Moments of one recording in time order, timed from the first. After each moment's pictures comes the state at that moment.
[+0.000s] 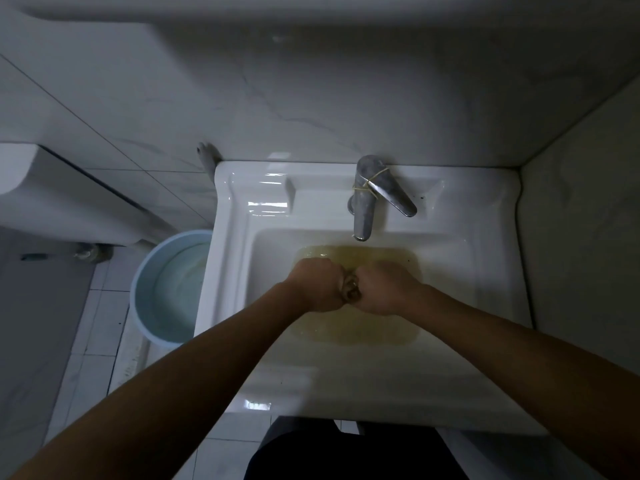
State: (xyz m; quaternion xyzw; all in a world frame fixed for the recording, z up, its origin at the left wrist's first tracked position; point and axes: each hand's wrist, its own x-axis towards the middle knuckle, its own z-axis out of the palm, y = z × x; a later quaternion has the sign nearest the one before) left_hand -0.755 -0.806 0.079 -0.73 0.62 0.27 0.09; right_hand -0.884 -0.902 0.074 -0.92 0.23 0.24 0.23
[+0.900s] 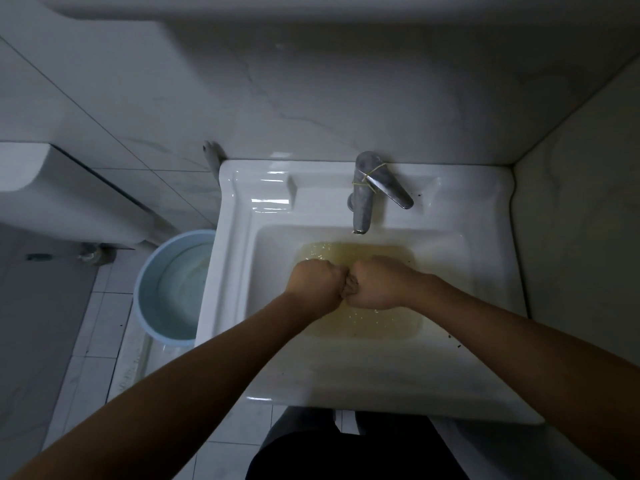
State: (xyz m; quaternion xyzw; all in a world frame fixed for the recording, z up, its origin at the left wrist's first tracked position) left_hand -0.776 -0.781 0.089 -0.76 0.63 0.15 0.09; right_hand -0.886 -0.892 0.105 -0.90 0.21 0.26 0.27
